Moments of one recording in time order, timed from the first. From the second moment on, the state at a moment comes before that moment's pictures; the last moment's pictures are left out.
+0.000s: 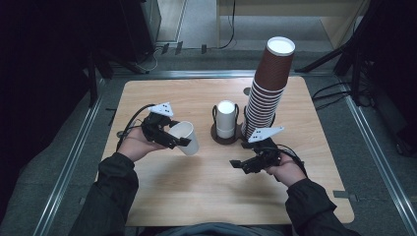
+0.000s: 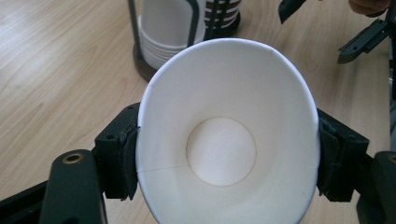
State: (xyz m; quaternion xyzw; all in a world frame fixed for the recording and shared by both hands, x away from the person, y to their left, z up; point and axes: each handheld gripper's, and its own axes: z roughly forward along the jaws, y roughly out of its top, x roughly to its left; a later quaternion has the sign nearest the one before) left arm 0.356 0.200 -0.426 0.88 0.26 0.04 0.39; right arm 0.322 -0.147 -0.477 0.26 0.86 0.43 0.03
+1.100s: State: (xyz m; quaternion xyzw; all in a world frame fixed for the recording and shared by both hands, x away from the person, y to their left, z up) left arm 0.381 0.281 -0.446 0.85 0.38 0.11 0.34; right arm 0.327 -0.158 -0.484 0.28 0.86 0.42 0.04
